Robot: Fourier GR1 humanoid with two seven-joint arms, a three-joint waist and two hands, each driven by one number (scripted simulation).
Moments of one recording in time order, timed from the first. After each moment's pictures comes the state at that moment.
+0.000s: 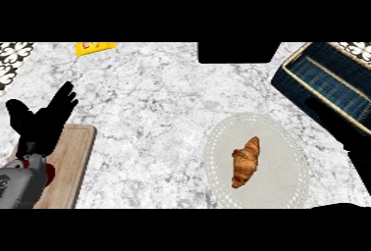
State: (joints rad) left arm -0.21 0.43 -0.05 -1.37 0.26 0.11 0.19; right arm -0.13 -0.49 0.17 -2.28 0.28 0.30 0.90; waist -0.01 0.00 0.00
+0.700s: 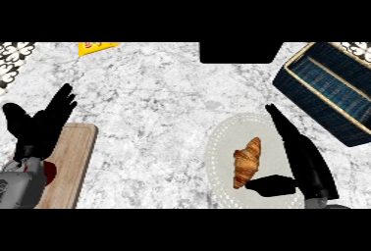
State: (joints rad) left arm -0.18 0.40 0.00 -1.40 0.22 0.08 0.20; right arm -0.03 -0.26 0.30 -1.88 0.61 0.02 0.52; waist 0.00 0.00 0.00
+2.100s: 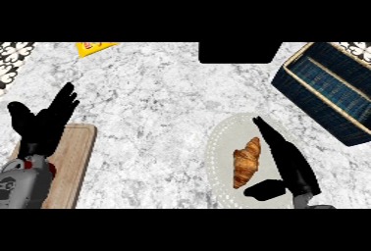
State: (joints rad) left arm -0.20 0.30 0.11 -1.39 0.10 -0.01 0.21; right arm 0.01 -0.17 0.24 -1.69 0.68 0.12 0.30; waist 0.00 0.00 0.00
